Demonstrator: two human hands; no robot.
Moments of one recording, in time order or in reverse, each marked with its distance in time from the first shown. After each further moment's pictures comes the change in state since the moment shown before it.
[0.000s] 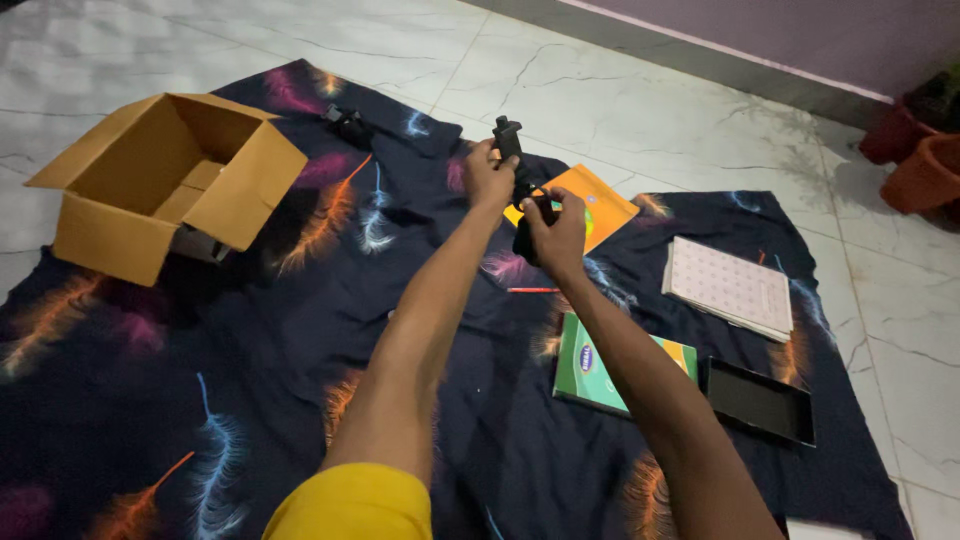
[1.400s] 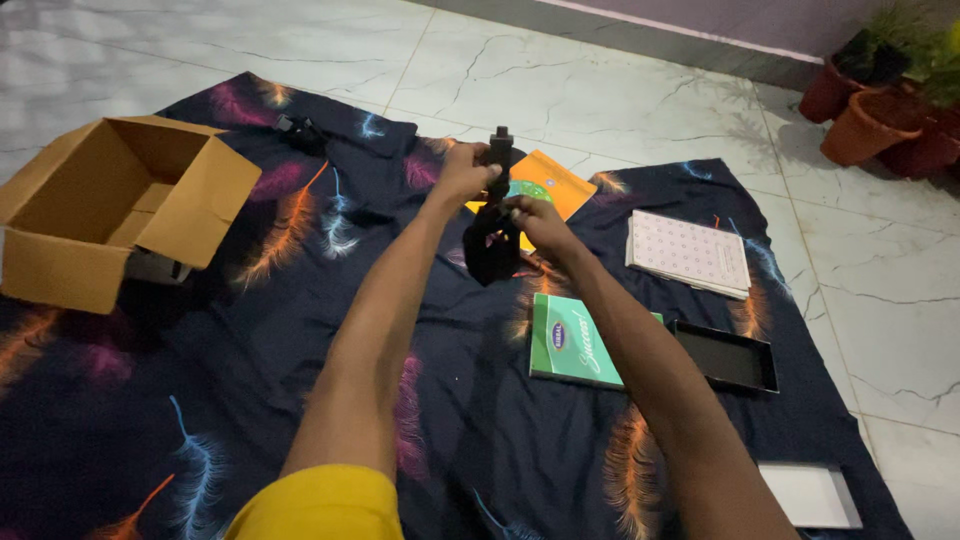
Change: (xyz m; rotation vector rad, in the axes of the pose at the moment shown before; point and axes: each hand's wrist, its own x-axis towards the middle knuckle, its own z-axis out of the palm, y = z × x) left_hand 0.000 0.004 0.006 0.031 -0.644 -0.080; right_hand 0.015 0.085 -0.027 0.384 -0.640 0.298
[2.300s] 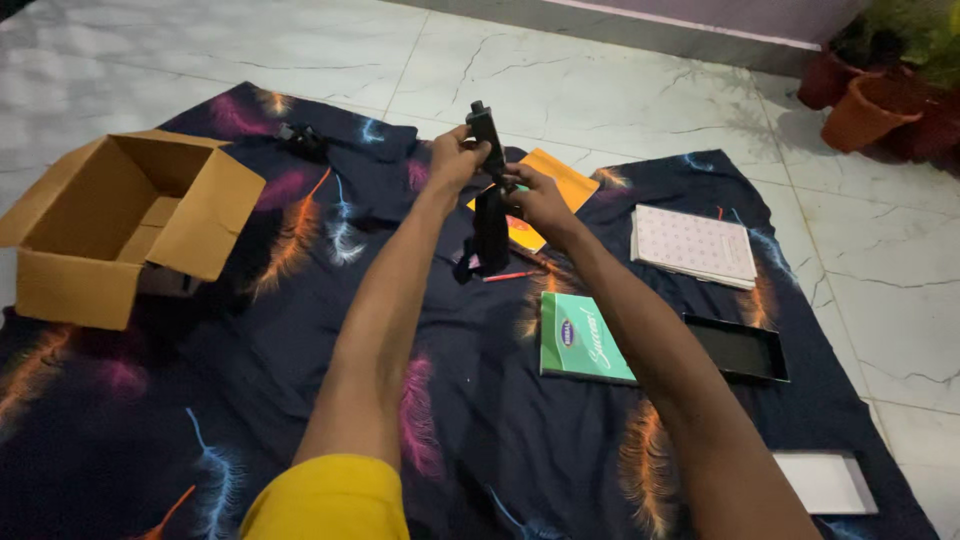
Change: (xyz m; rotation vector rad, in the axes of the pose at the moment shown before) left_hand 0.013 0.010 -0.021 -0.212 0.104 0.009; right_hand 0.013 -0.050 0.005 0.296 0.035 -0.006
